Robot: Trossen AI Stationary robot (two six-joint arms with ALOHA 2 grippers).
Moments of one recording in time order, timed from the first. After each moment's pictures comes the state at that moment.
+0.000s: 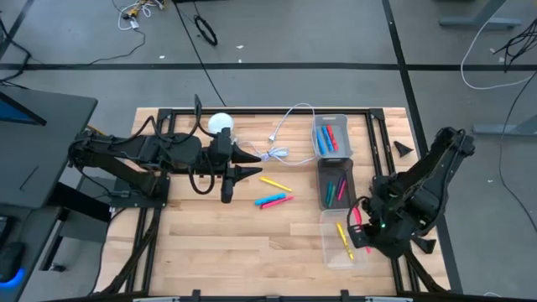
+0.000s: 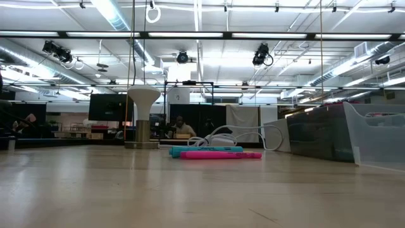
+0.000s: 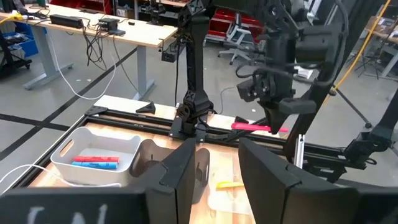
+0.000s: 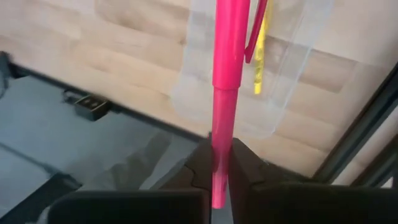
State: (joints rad) left arm -0.23 1.32 1.50 -0.38 -0.31 -0.22; right arm 0.86 1.34 1.40 -1.27 0.07 2.15
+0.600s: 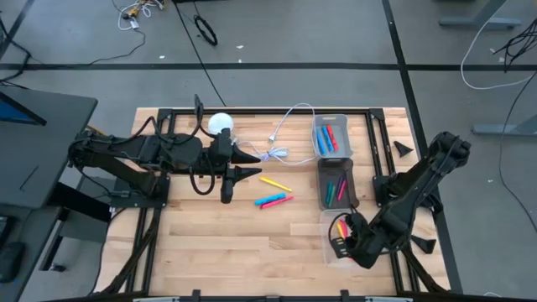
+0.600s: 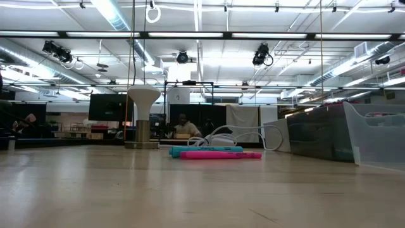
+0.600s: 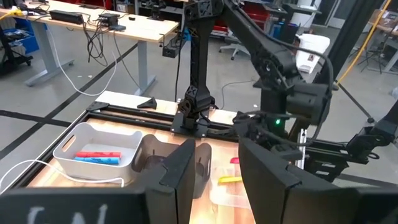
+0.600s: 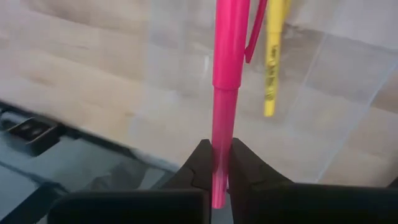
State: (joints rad) left arm -0.23 1.32 1.50 -0.40 -0.31 -0.22; right arm 0.84 1.43 1.03 -0.83 0.02 2.17
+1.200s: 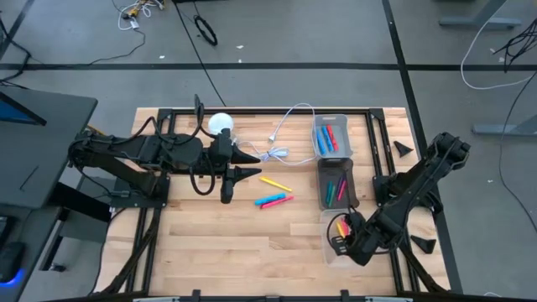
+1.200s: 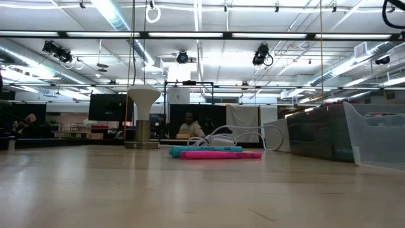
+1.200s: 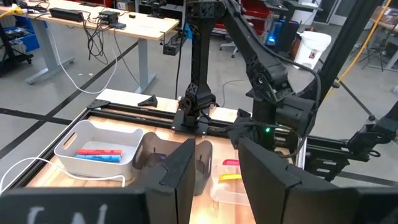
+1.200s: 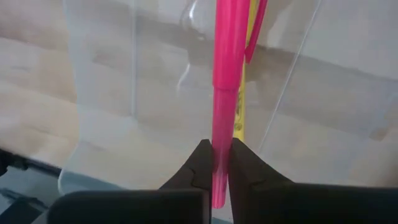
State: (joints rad) left arm -0.23 1.32 1.50 -0.41 -0.31 -0.22; right arm 0.82 1.44 0.89 -0.74 -0.02 2.17
